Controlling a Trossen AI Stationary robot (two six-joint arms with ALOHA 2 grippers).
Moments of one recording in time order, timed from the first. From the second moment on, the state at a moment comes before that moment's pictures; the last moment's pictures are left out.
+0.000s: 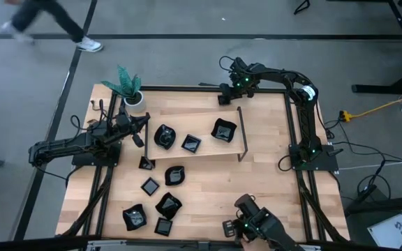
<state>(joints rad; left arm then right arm) 0.21 0.00 0.01 0.06 -0.37 0.02 -0.89 2.12 1.52 -0.66 -0.36 0.48</state>
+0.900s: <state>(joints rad) 0.21 0.00 0.01 0.06 -0.37 0.02 -0.95 1.86 1.52 -0.69 -0.23 0.38</state>
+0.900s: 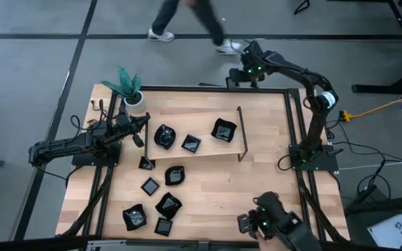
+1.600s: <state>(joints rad) 0.21 0.00 0.01 0.06 -0.37 0.02 -0.88 1.47 1.52 -0.63 -0.12 0.30</state>
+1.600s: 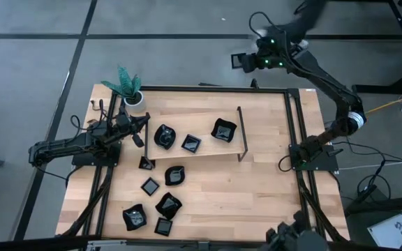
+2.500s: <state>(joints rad) 0.21 0.00 0.01 0.06 -0.37 0.02 -0.41 1.42 1.52 -0.50 -0.12 0.17</state>
